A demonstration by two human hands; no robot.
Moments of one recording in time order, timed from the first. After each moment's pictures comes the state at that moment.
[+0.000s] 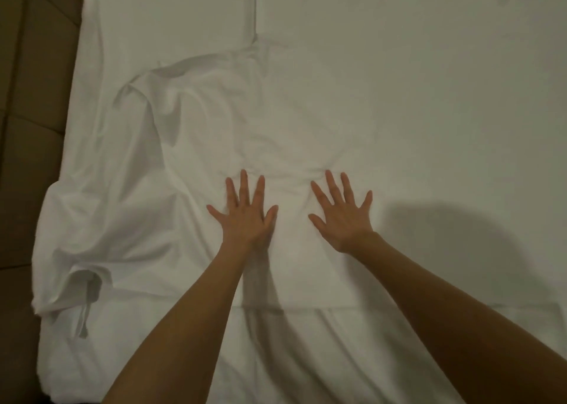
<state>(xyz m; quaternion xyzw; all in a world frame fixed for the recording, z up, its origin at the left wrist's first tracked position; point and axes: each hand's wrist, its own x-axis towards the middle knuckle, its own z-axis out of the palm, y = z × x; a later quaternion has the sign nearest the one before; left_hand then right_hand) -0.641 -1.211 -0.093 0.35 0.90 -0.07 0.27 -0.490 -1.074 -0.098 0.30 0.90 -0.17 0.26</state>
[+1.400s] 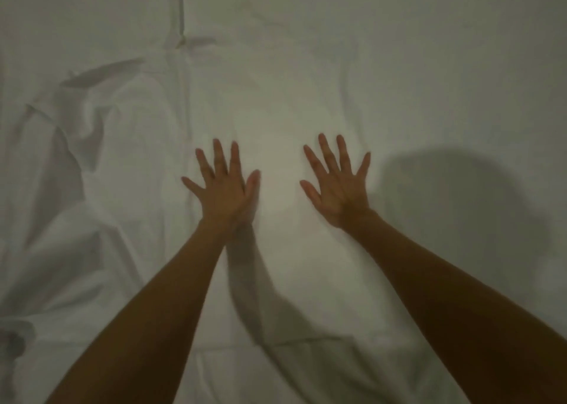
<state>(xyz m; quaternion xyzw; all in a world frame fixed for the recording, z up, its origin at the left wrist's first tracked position) -0.642 -1.084 -0.107 0.33 0.92 -0.05 0.22 -0.473 -0.959 -0.126 0.33 0.93 -0.13 0.13</state>
